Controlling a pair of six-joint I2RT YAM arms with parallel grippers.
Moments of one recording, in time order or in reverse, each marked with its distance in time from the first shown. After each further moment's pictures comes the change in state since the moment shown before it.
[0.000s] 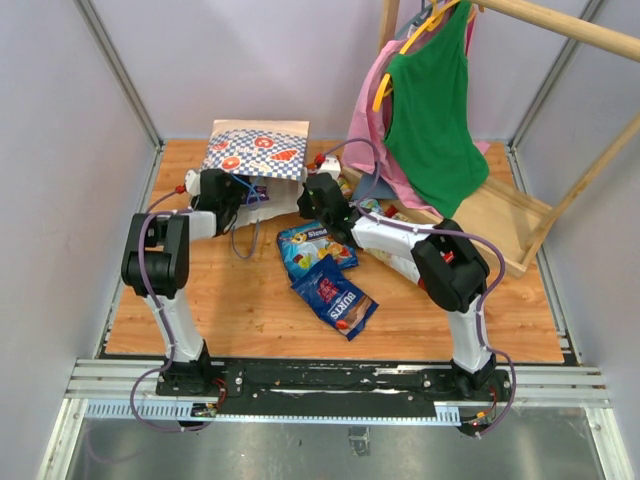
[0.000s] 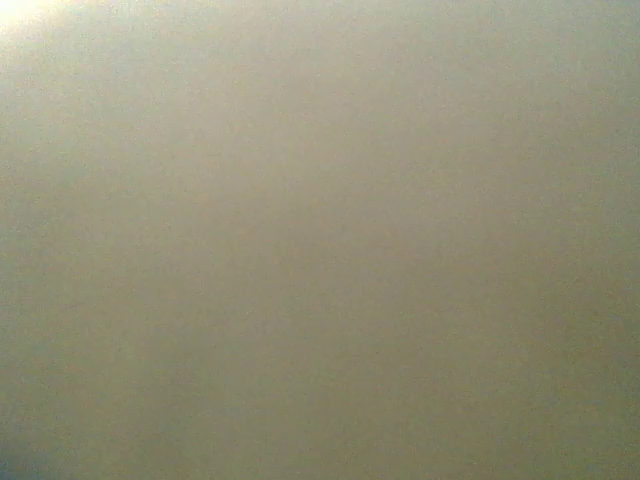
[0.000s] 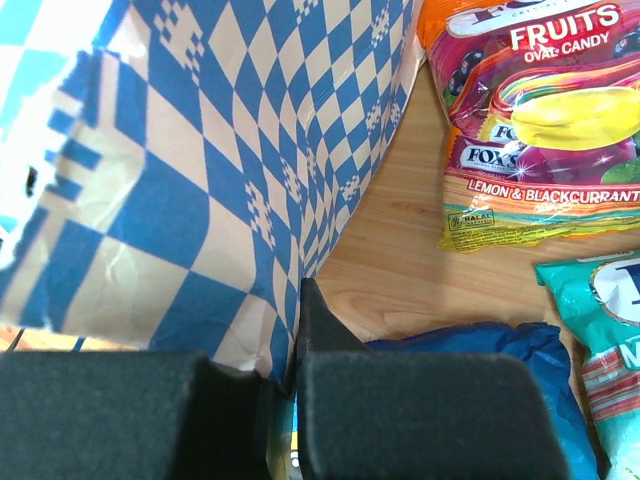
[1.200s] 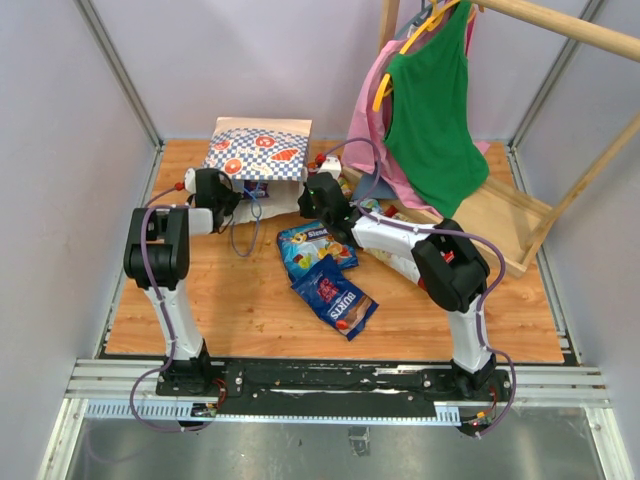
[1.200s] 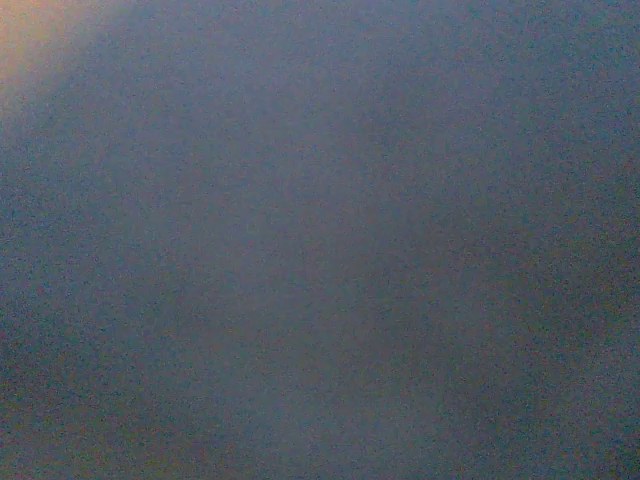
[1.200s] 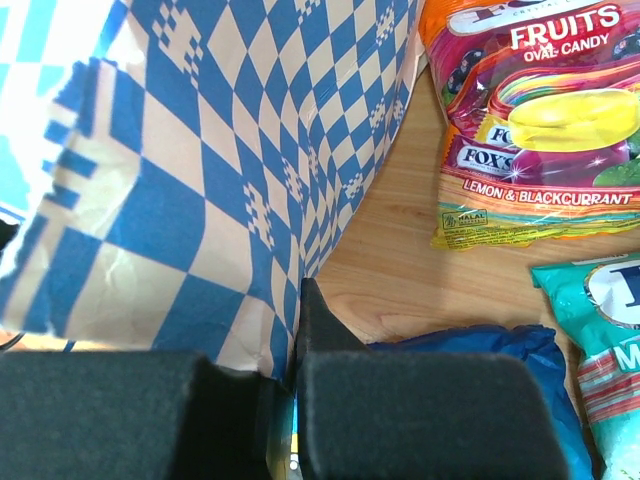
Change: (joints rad) left arm 0.044 0.089 0.073 -0.006 0.094 0.077; right arm -0.003 0.000 0.000 0.009 0.000 0.000
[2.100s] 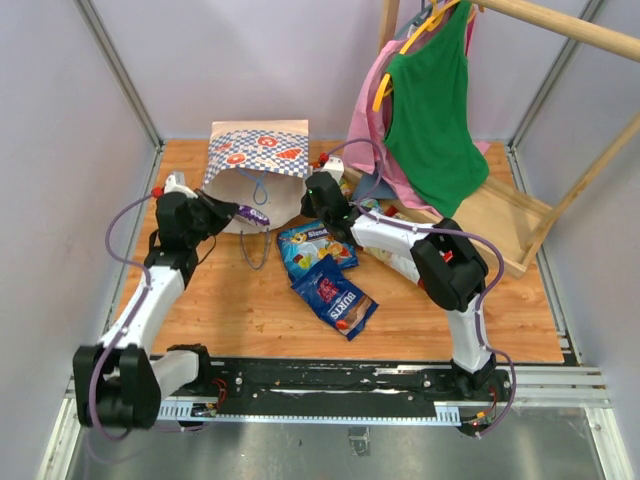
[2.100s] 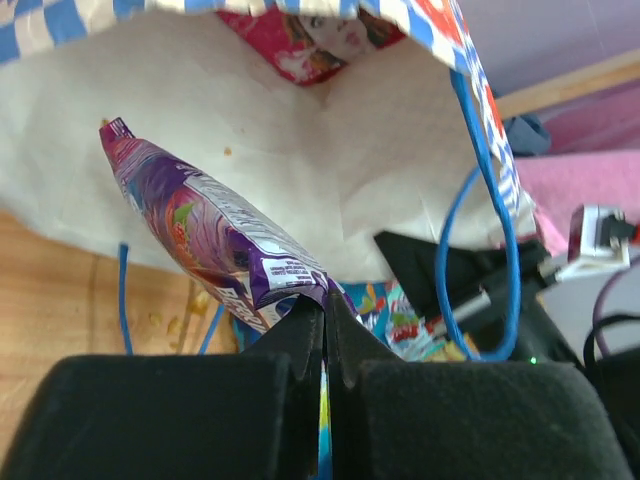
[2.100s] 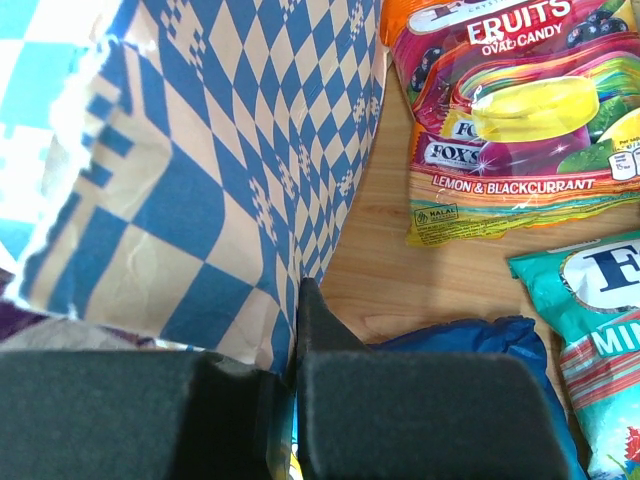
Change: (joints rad) left arm -0.012 -0.842 -0.359 -0.238 0.268 0.160; right arm 0.000 0.012 0.020 -0.040 0.059 0.042
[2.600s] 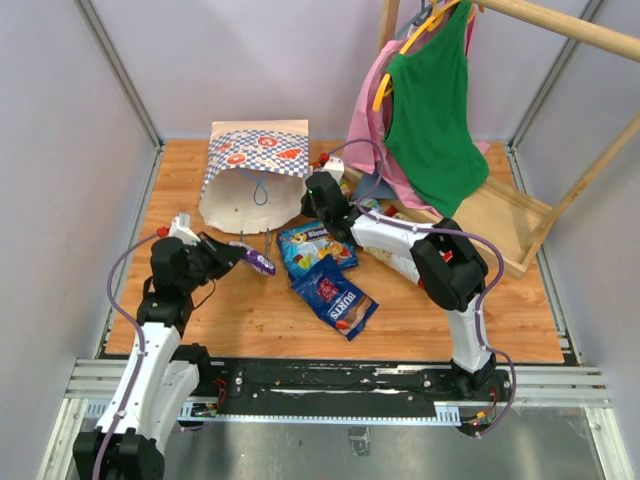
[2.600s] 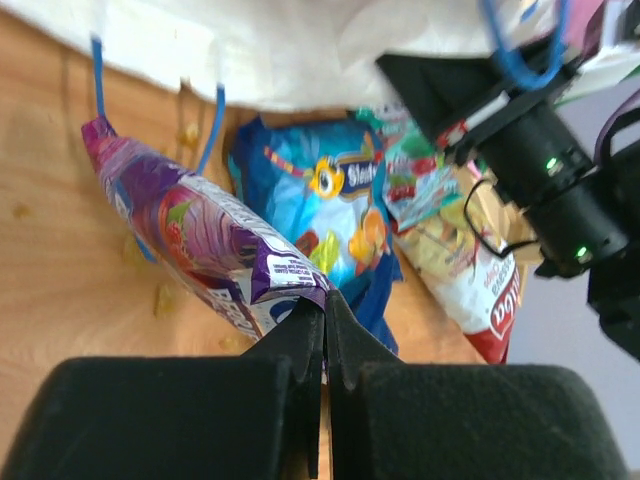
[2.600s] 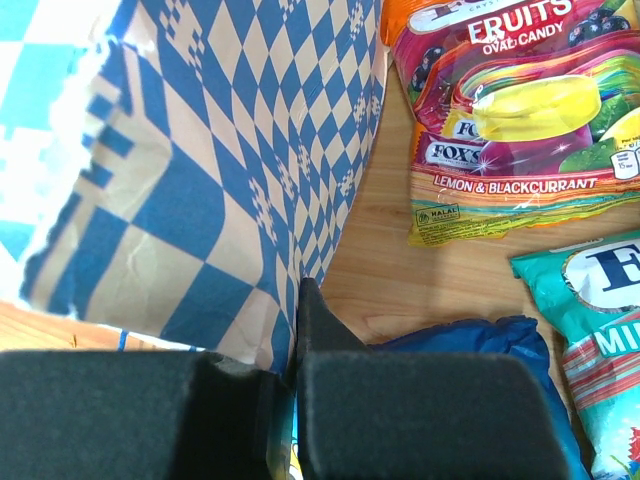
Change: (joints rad) left arm -0.001 -0.462 -0.238 -0.256 0.151 0.010; right arm 0.000 0.001 0.000 0.002 -0.001 0.007
